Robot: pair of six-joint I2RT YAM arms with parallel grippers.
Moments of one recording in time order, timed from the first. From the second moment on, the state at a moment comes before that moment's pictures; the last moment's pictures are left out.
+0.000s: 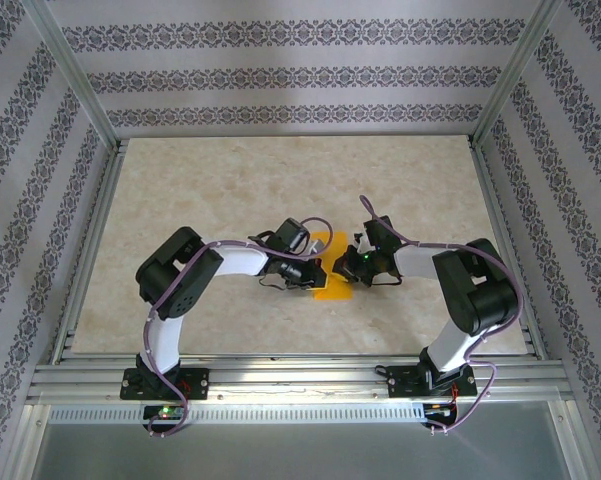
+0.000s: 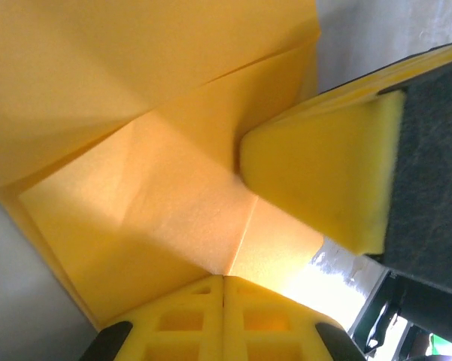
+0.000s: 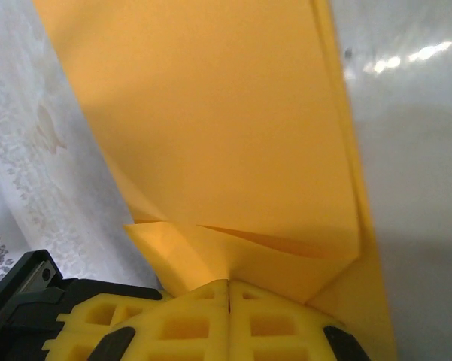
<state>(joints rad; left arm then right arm) -0.70 1.98 1.06 -0.08 0.63 -0.71 0.34 1.67 0.68 -0.09 -0.63 0.87</state>
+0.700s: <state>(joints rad) -0.70 1.88 0.87 0.08 0.63 -0.82 0.45 1.68 0.68 -0.06 -0.61 0.89</state>
